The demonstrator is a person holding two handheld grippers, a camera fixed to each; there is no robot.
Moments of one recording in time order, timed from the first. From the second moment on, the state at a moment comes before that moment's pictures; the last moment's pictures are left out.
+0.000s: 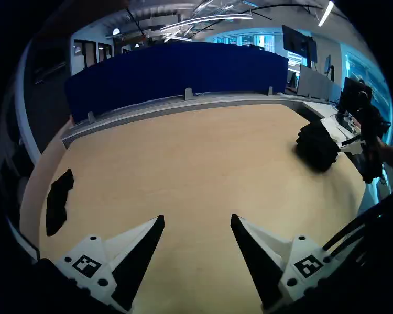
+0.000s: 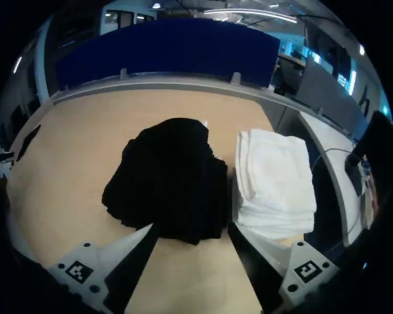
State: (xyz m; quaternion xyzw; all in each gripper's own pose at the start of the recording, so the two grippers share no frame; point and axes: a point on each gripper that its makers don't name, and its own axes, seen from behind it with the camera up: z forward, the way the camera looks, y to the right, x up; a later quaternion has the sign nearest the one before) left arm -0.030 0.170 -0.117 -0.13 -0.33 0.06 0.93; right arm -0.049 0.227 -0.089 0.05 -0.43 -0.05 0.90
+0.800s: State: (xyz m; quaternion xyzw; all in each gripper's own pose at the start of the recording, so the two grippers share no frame) left arm -0.031 0.159 -0.116 -0.12 -0.33 0.06 0.93; right arm -0.037 0.162 -0.047 0.07 -0.39 -0.02 0.92
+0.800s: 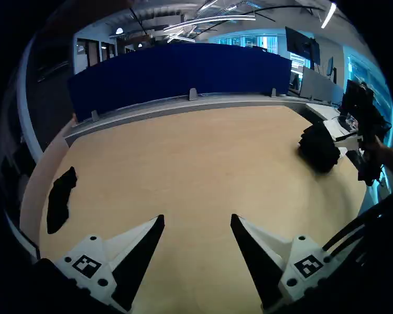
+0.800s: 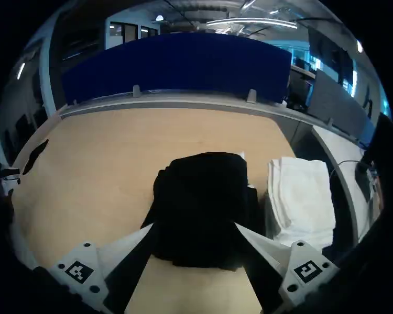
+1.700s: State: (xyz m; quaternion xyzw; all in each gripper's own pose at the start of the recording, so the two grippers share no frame) left arm -0.032 0.148 -0.115 -0.12 -0.34 0.06 0.93; right arm -0.062 0.174 -0.049 0.05 -0.40 -0.03 0.91
